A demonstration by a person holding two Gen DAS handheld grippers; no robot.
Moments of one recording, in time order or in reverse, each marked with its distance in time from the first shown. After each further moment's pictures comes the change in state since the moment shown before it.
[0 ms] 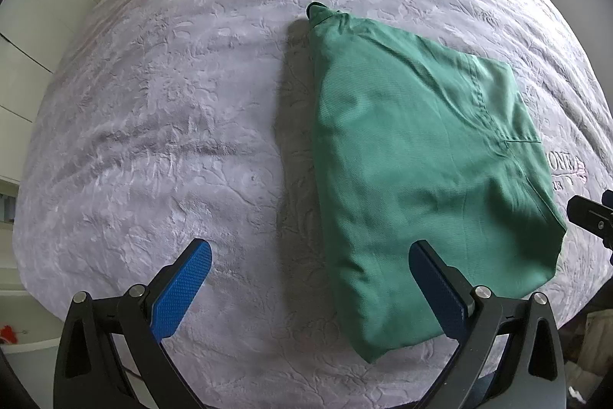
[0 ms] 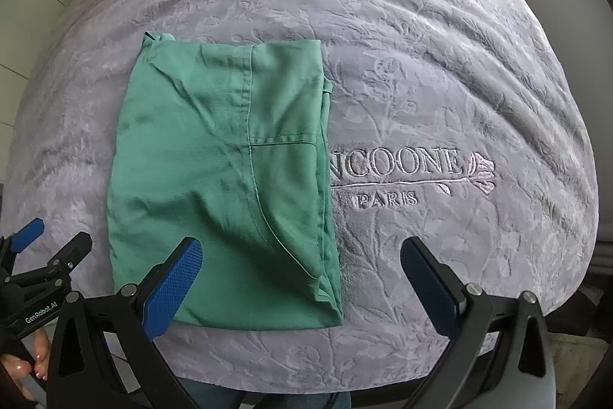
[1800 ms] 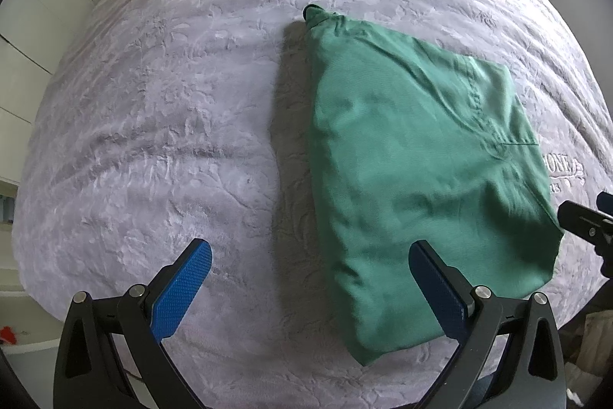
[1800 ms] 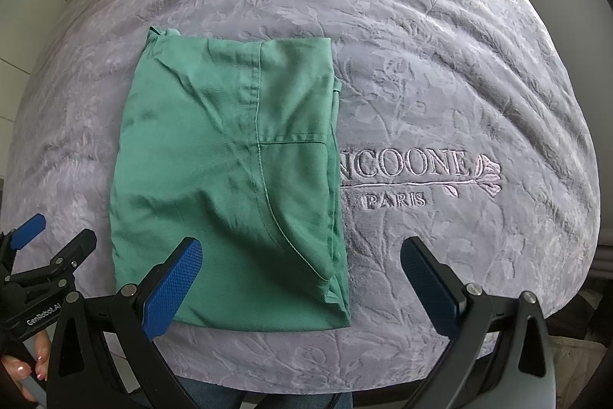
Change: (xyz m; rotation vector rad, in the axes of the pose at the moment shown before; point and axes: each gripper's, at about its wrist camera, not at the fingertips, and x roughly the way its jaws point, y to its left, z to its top) left arm -0.002 -0.001 0.002 -0.001 -0.012 -0.009; right arm 0.003 0.007 0.000 -0.009 0.009 0.002
